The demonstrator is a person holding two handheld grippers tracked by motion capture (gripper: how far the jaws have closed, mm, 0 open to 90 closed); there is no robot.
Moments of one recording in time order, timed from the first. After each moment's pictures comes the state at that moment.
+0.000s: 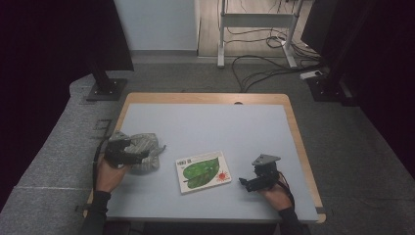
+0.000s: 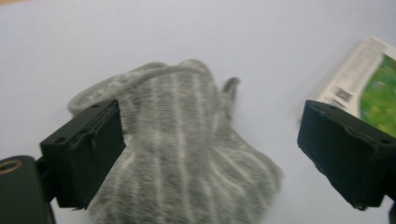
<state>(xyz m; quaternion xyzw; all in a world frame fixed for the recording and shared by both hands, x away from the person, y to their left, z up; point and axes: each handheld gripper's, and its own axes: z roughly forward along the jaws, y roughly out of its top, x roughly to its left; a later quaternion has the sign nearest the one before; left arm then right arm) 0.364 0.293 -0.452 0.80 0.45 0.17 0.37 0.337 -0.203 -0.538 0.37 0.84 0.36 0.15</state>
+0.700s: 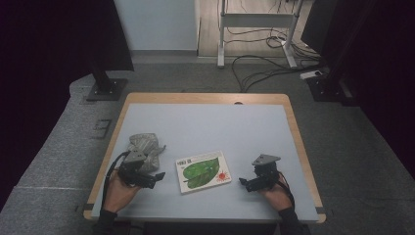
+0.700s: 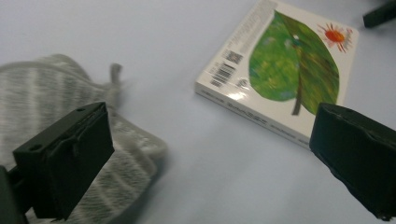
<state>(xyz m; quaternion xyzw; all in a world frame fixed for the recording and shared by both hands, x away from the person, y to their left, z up) 0.316 0.243 -0.465 0.85 0.34 0.14 0.38 0.337 -0.203 -0.538 0.37 0.84 0.36 0.15</state>
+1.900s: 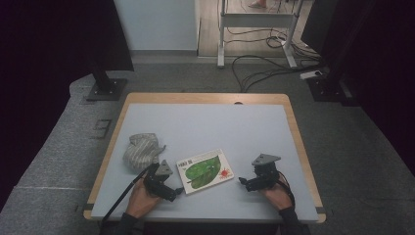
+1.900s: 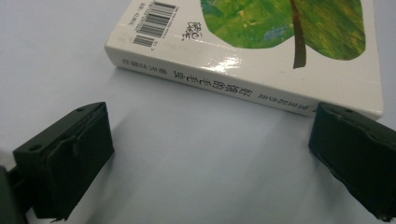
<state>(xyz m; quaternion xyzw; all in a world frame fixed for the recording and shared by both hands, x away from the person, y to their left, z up) 0.318 0.187 -0.527 0.89 0.29 0.11 0.33 0.335 -0.202 -0.531 0.36 0.84 0.37 0.15</state>
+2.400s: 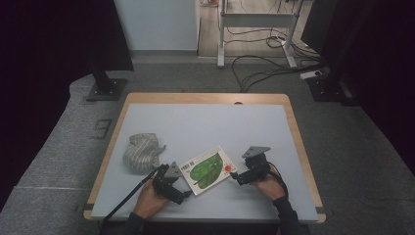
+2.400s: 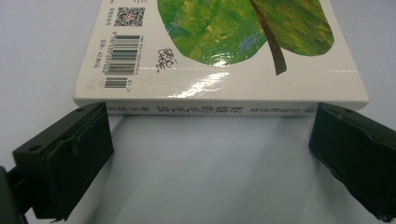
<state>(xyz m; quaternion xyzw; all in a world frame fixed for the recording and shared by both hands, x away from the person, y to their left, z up) 0.316 0.160 -0.529 0.90 0.26 0.10 0.34 0.358 -0.173 -0.515 0.33 0.86 0.37 0.13</state>
